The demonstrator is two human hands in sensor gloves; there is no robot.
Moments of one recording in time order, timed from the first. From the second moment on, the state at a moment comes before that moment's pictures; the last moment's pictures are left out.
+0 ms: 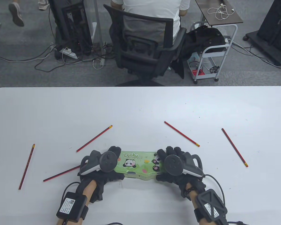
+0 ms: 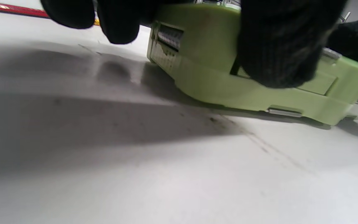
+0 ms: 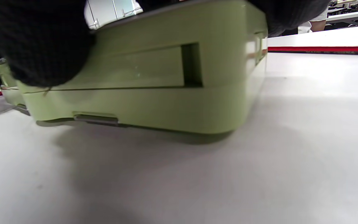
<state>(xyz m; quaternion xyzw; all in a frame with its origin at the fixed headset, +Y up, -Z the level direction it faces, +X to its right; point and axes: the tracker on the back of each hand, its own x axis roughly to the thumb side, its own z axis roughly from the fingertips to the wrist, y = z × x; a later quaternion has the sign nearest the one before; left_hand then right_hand) -0.179 -0.745 -0.306 -0.16 -0.22 0.10 0.96 0.112 -0.731 -0.296 0.25 0.07 0.96 0.09</state>
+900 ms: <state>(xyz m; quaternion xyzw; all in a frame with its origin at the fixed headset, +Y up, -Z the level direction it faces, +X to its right) -0.204 -0.706 -0.344 -0.19 -0.07 0.31 0.93 0.165 -0.686 -0.285 0.18 -0.07 0.93 0.31</state>
